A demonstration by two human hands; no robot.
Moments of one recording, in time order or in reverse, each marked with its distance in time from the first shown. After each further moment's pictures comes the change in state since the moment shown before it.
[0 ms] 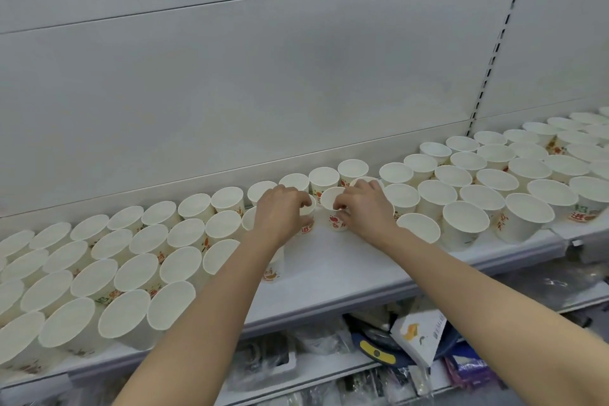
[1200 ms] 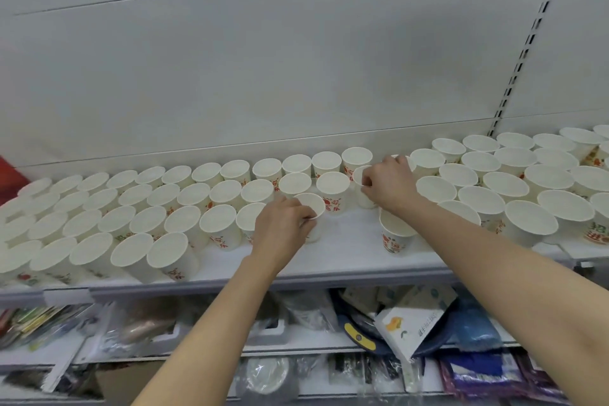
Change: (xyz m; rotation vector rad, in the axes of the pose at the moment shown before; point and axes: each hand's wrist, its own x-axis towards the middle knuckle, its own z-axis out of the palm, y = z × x) left_hand -0.073 0.065 0.007 -0.099 0.169 -0.176; right_hand 0.014 0.060 -0.035 -0.225 -0.113 -0.054
